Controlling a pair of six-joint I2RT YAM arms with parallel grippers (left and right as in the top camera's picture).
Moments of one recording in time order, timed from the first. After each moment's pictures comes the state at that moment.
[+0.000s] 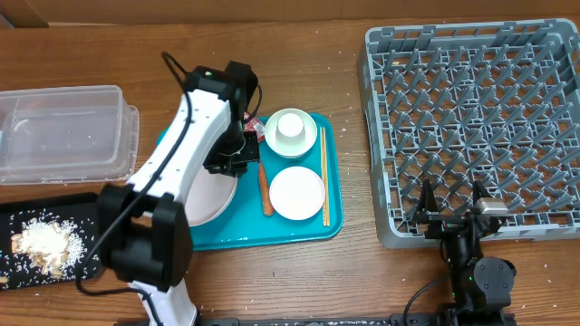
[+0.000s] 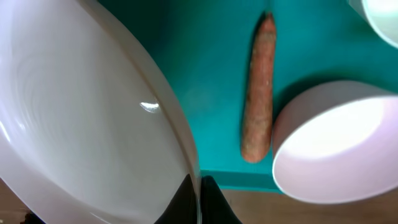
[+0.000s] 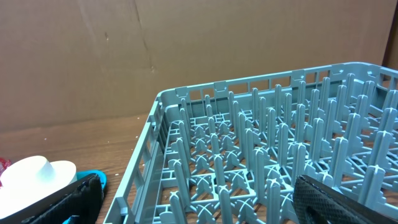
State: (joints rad) left arm -0.30 1.94 1.63 -1.41 0.04 -0.45; right arm 0.04 0.01 0.02 -0.03 0.03 0.15
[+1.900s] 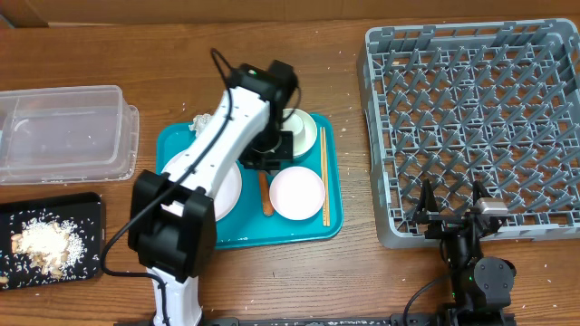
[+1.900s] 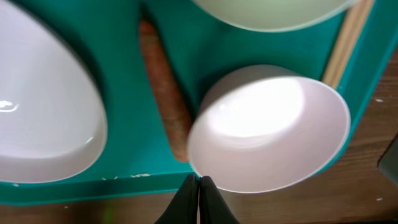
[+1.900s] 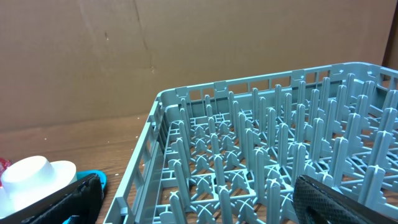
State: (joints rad) left arm -0.45 2.03 1.75 -1.42 0.12 -0.43; right arm 0.04 0.01 0.02 -0.03 0.03 0.15
